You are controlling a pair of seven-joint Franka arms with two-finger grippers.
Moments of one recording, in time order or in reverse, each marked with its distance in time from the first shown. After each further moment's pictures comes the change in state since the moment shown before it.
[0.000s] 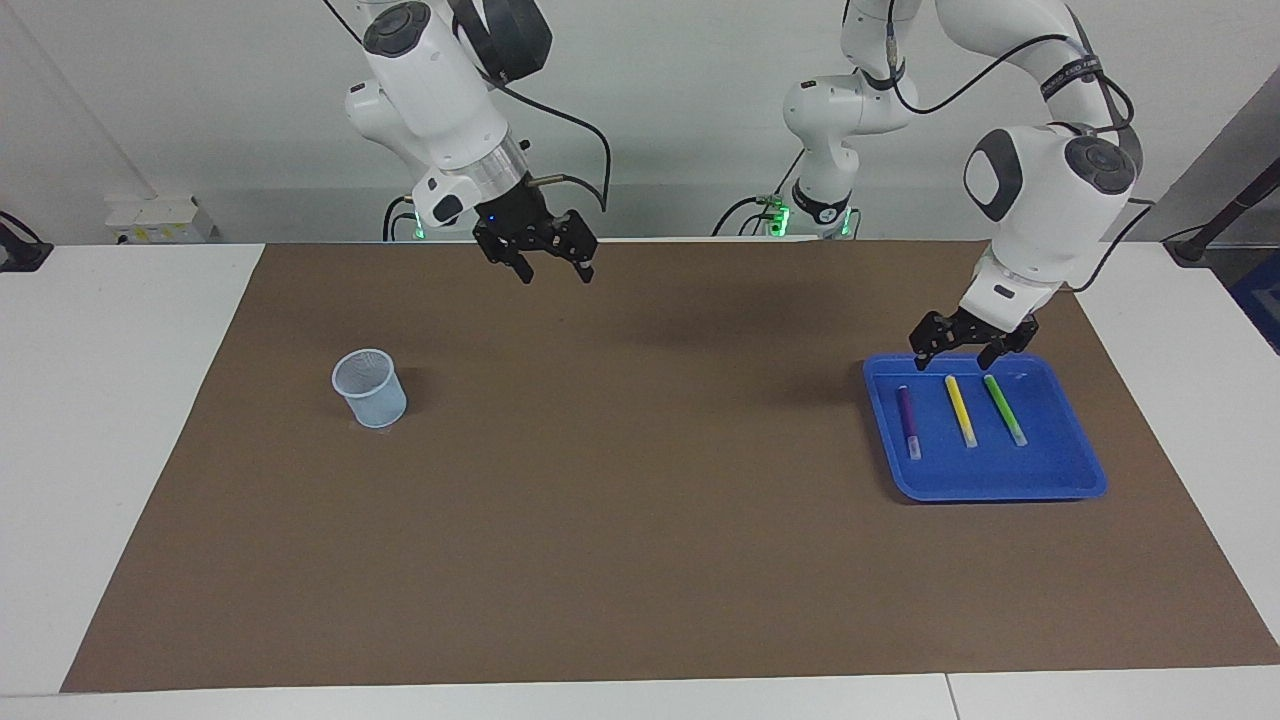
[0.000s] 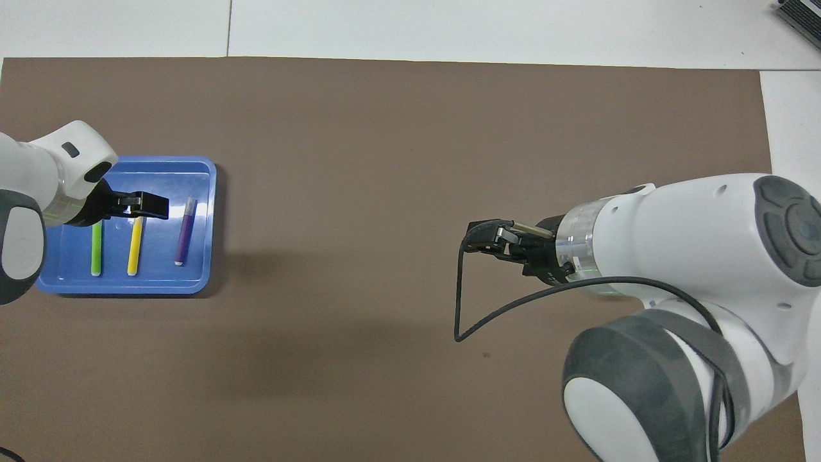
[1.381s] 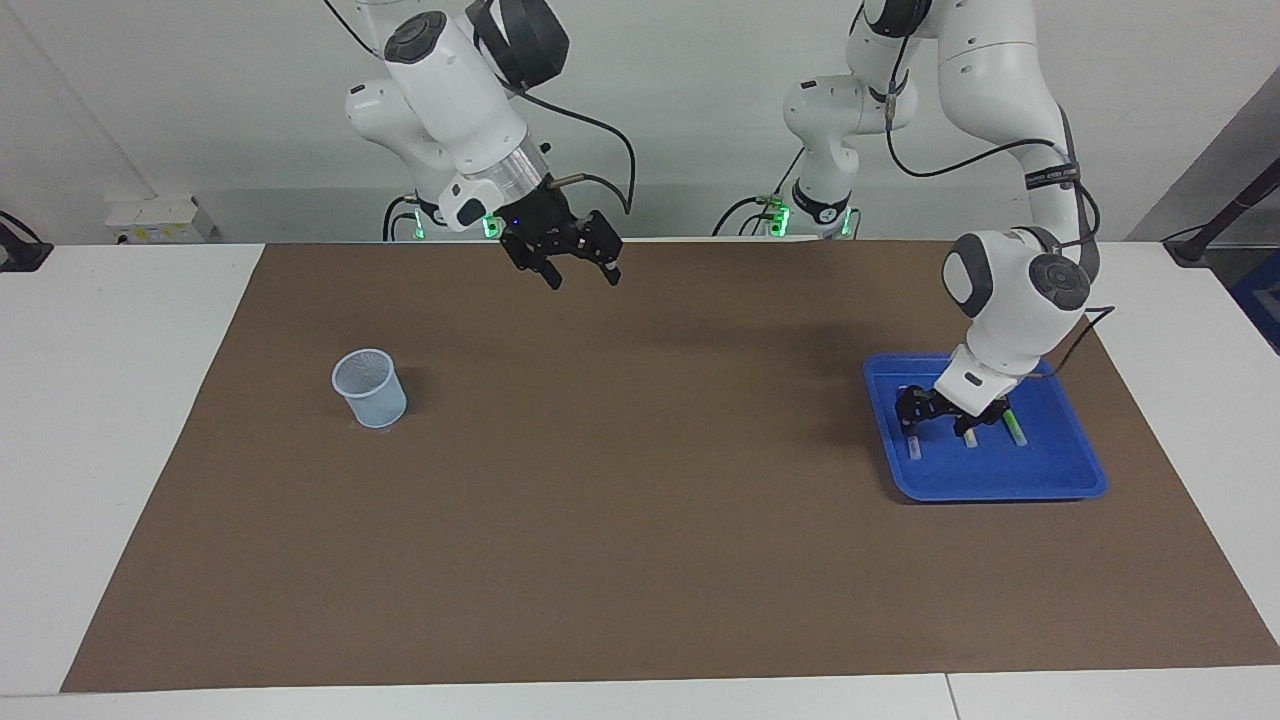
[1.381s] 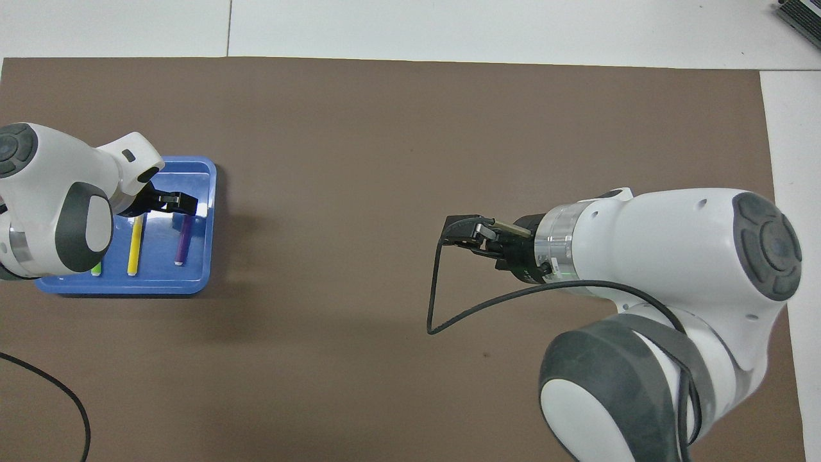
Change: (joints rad) left arm 0.015 0.231 0.007 -0.002 0.000 0.206 0.095; right arm 0.027 0.014 0.001 -0.031 0.079 0.127 0.005
